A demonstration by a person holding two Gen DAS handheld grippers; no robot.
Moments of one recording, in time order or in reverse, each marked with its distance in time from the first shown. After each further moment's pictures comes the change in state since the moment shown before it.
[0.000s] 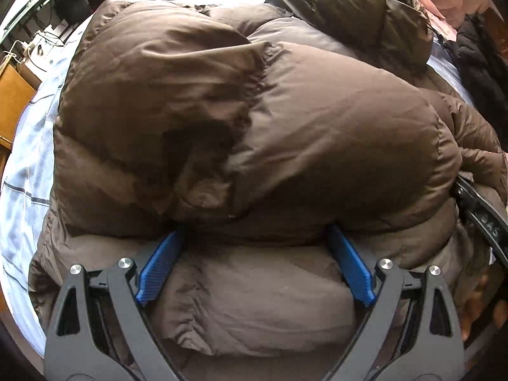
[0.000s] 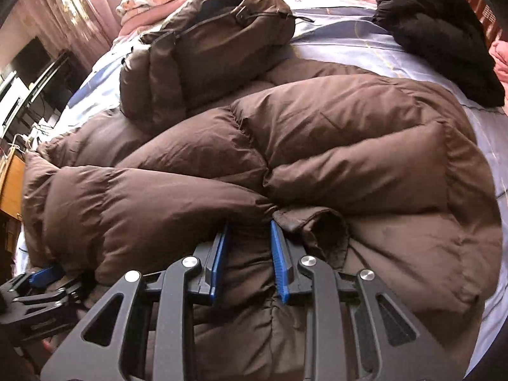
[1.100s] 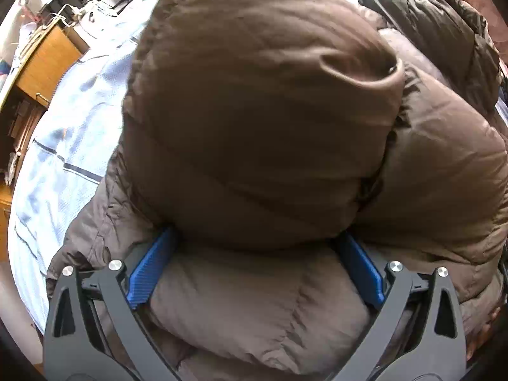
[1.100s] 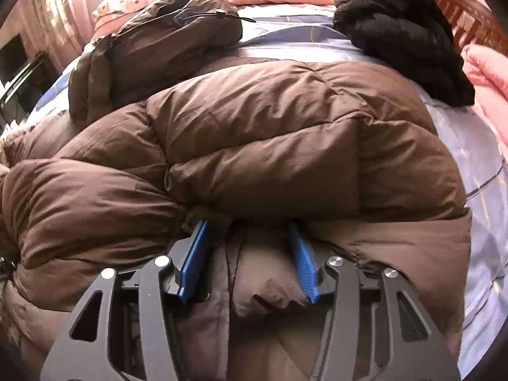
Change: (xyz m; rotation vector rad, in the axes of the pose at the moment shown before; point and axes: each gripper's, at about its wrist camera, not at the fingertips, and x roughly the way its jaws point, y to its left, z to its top) left arm 0.024 0.069 0.015 -0.203 0.009 0.169; right arm 0.000 -0.043 -0.012 -0.001 -0.072 -0.168
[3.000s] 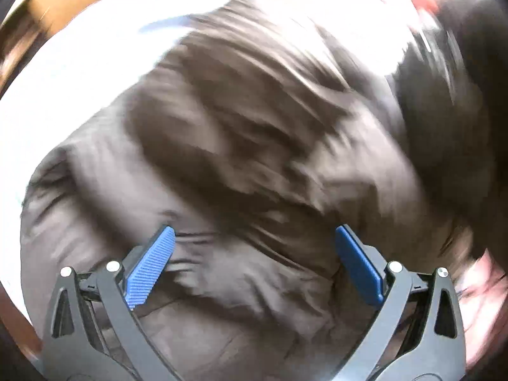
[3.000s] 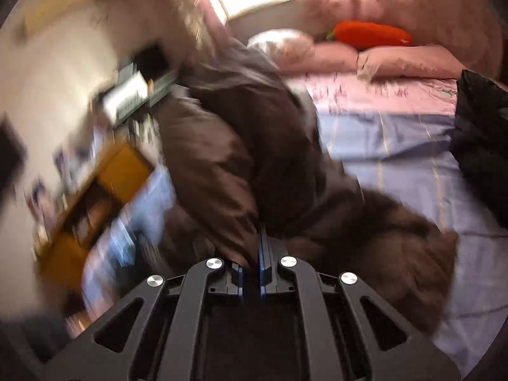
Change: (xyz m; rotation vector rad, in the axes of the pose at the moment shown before) left arm -0.061 0.059 -0.017 -0.376 0.067 -0.265; right arm -0.189 -0.040 0.068 -0.320 -0.066 0.580
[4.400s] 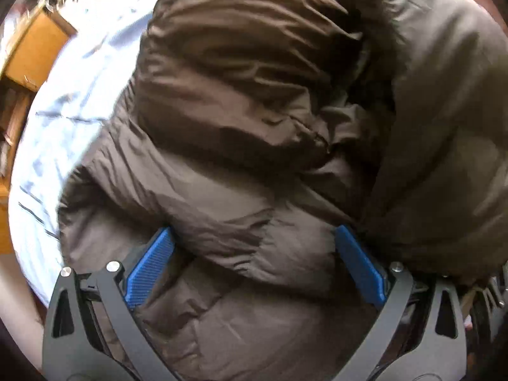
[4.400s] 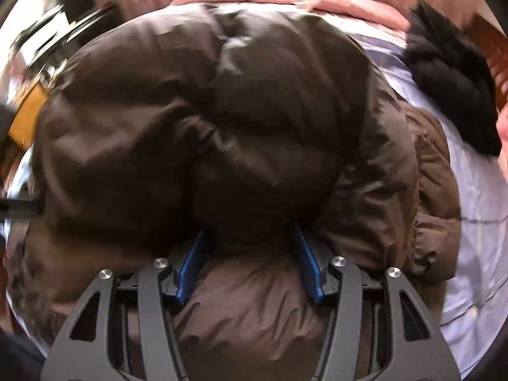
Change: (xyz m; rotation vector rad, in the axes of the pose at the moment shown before) left arm 0.034 -0.024 -0.029 0.363 0.133 0.198; right arm 0.122 0.015 -0.089 0.103 0.158 -0.383
